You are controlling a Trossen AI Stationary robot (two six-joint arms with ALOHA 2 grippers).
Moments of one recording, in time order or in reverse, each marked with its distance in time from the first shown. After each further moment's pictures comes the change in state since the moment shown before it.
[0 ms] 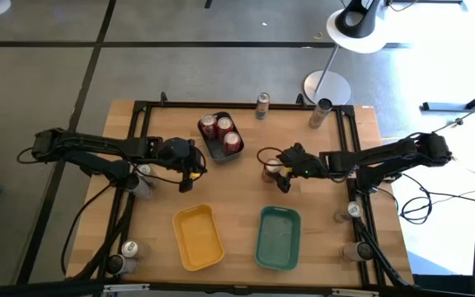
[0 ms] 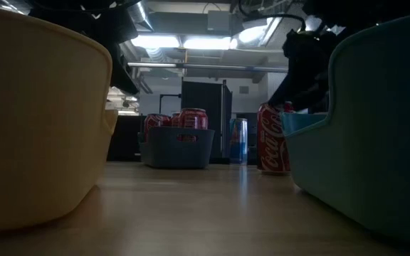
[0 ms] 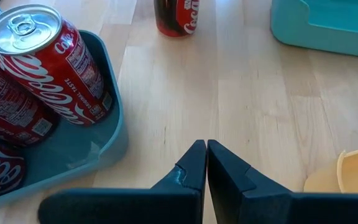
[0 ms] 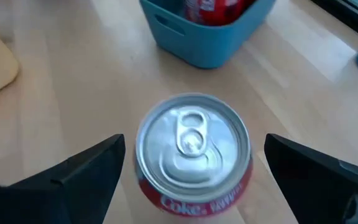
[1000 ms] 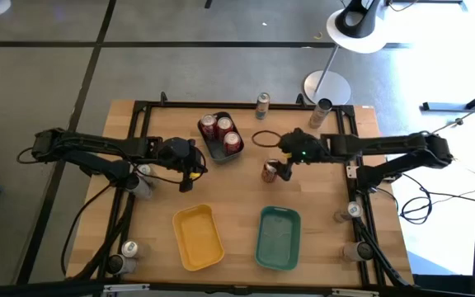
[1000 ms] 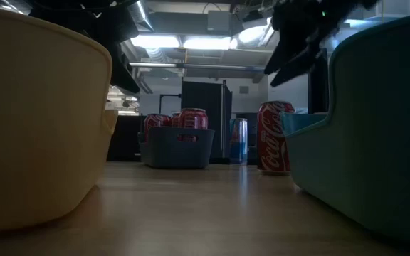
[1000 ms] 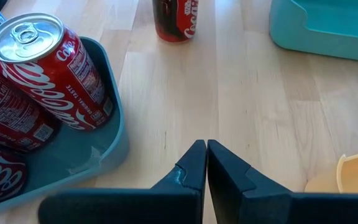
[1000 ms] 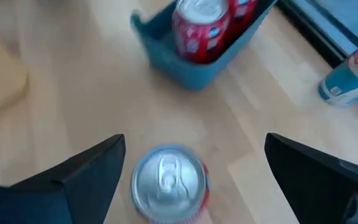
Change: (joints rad) left arm 0.000 0.000 0.000 0.015 0.000 0.006; right arm -0.099 -0.007 0.311 -0.386 -0.095 -0.092
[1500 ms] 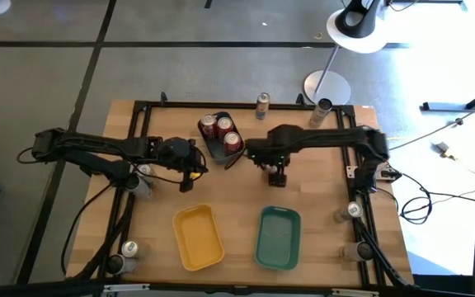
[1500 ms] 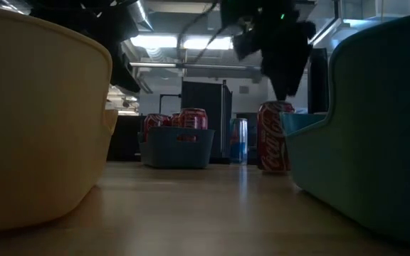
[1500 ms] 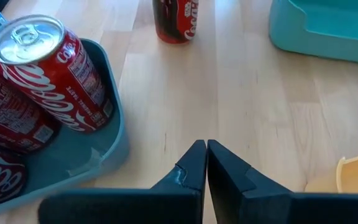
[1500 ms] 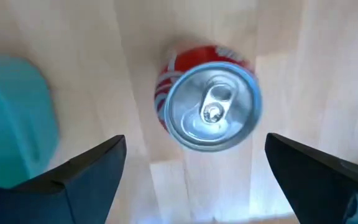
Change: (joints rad) left arm 0.000 0.000 0.000 0.004 0.000 -0.003; right arm 0.000 0.625 0.752 -0.958 -0.180 -0.213
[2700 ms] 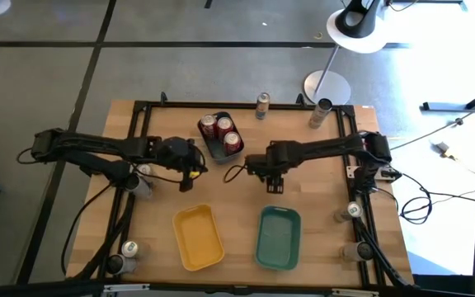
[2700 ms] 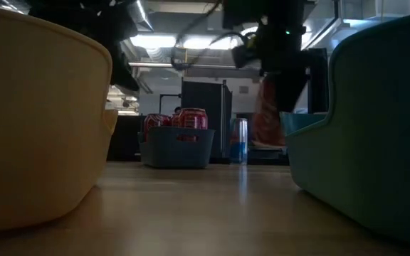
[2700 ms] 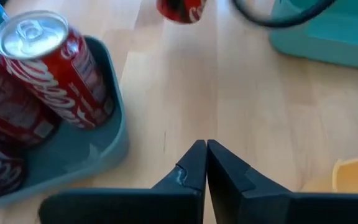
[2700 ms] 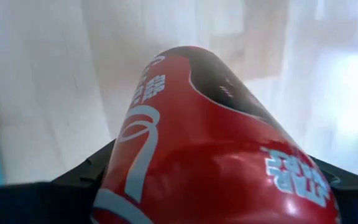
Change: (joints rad) left arm 0.000 -0.013 0.000 0.000 0.000 -0.026; right arm 0.090 -0.010 -0.175 0.214 0.170 0.043
